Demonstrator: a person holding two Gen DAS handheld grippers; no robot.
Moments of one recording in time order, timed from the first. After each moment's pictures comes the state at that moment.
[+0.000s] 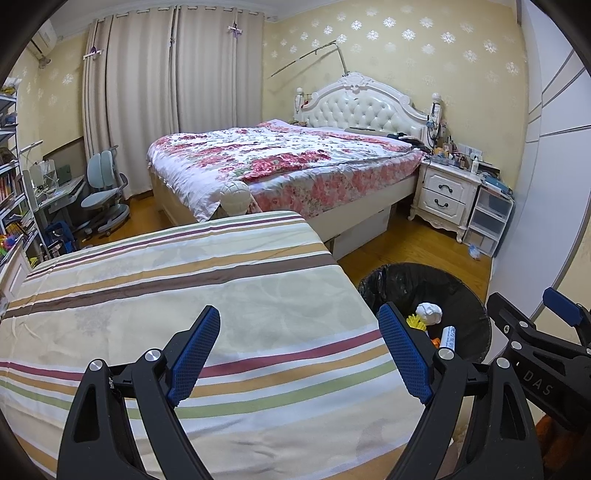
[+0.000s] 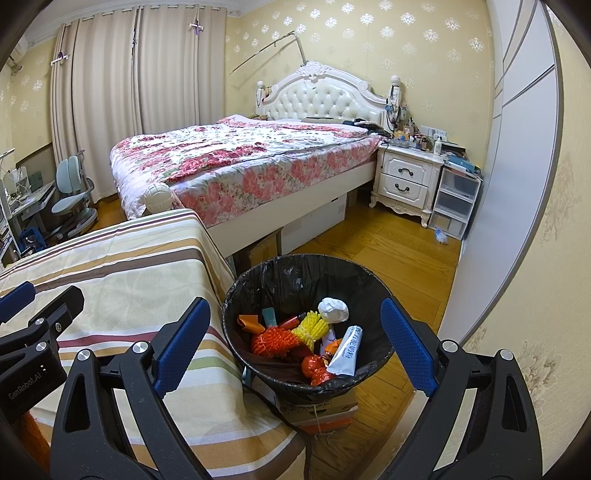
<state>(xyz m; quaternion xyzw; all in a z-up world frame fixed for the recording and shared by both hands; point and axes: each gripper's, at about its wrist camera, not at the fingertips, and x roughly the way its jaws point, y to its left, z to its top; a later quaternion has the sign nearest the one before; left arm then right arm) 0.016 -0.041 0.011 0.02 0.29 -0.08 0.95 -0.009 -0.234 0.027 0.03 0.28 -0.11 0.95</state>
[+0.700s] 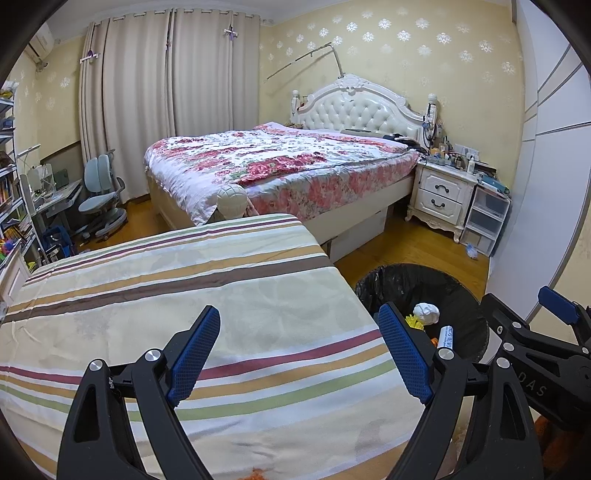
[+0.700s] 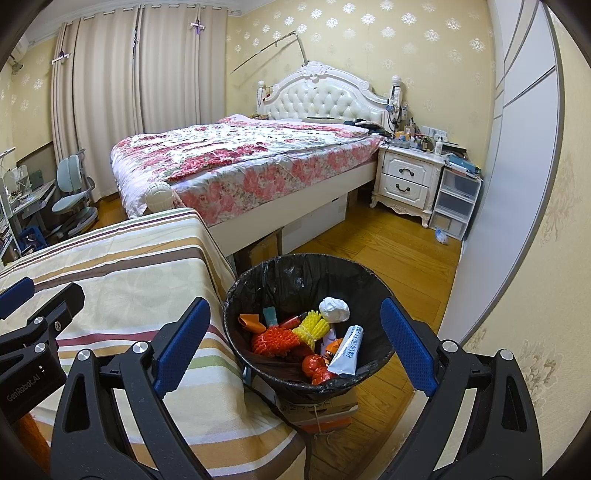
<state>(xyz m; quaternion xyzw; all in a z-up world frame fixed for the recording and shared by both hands) 0.012 -0.044 0.014 0.02 0.29 -0.09 0.95 -0.009 -0.234 0.027 0.03 0.28 -0.11 0.95</state>
